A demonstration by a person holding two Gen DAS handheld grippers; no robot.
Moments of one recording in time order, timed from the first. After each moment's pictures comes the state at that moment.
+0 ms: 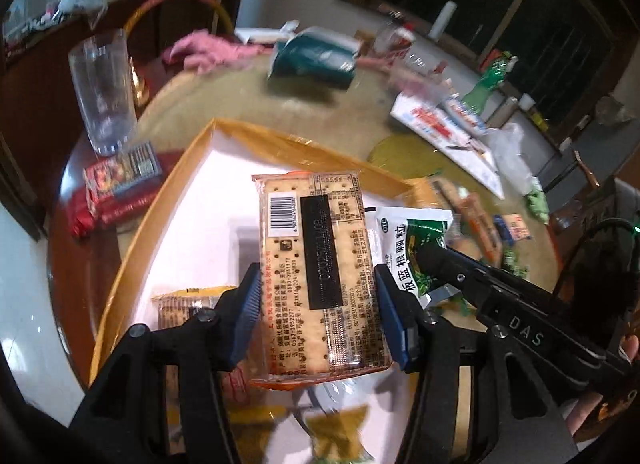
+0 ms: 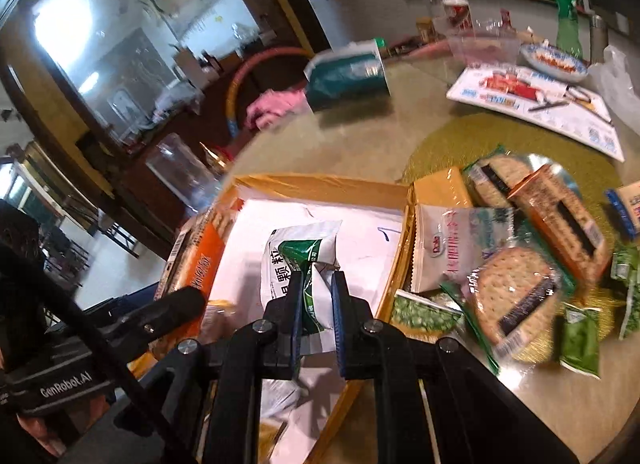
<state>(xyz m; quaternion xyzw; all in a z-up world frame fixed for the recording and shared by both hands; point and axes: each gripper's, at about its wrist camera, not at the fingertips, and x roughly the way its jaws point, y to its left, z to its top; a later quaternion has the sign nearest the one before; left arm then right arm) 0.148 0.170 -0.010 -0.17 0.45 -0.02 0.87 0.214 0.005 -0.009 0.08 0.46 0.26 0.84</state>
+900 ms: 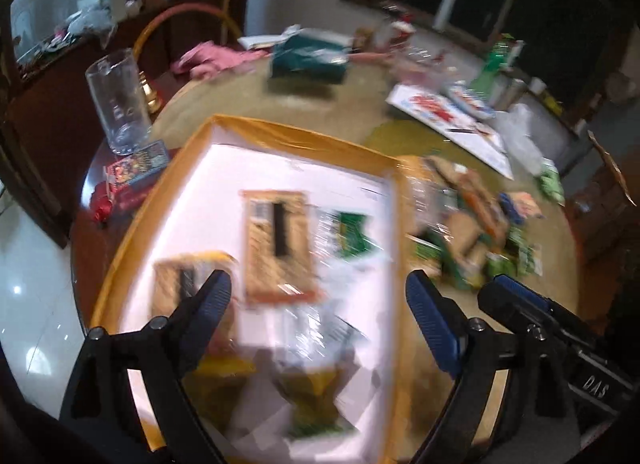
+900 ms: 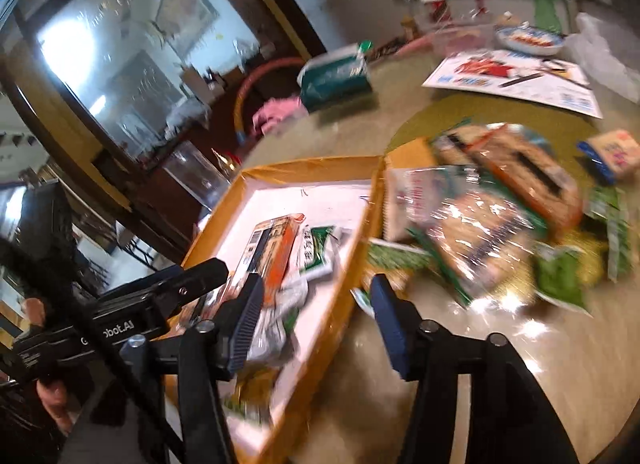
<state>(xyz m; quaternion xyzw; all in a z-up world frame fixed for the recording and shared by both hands) 0.096 0.113 0.014 -0.12 0.44 0.00 0.89 0.154 -0.062 0.007 0.14 0.44 0.27 0.85</state>
